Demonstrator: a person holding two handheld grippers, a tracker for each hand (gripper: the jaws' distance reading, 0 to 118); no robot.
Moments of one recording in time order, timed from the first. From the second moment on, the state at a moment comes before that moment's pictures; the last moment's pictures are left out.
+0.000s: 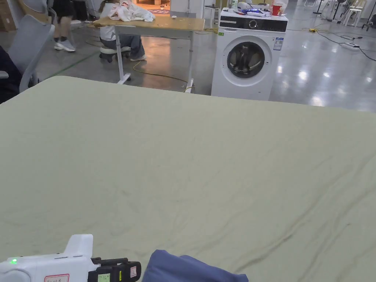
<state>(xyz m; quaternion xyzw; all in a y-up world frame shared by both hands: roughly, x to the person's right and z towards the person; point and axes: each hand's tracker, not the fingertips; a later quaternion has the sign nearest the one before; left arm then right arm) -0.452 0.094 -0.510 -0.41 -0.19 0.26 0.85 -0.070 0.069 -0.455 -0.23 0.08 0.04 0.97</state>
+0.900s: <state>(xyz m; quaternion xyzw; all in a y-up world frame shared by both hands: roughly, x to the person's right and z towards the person) -0.399 0.014 -0.542 -0.43 -0.35 0.44 0.70 -0.067 0.067 -0.462 -0.24 0.09 0.04 0.97</state>
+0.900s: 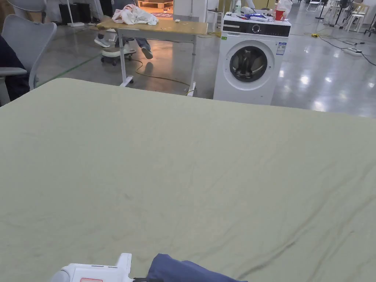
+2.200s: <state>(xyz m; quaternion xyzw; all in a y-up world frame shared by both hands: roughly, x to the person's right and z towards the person) -0.754 0.207 -0.506 -0.51 0.07 0.22 0.83 0.015 0.198 -0.561 -0.12 0.02 0.03 0.99</state>
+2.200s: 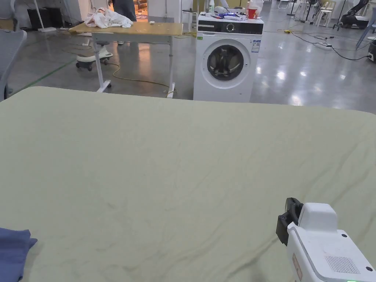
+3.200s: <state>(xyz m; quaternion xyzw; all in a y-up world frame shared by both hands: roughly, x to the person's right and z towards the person) -0.393 0.216 -0.532 -0.14 0.05 -0.01 0.99 0.020 0.201 -0.558 -0.11 0.01 0.01 0.99</state>
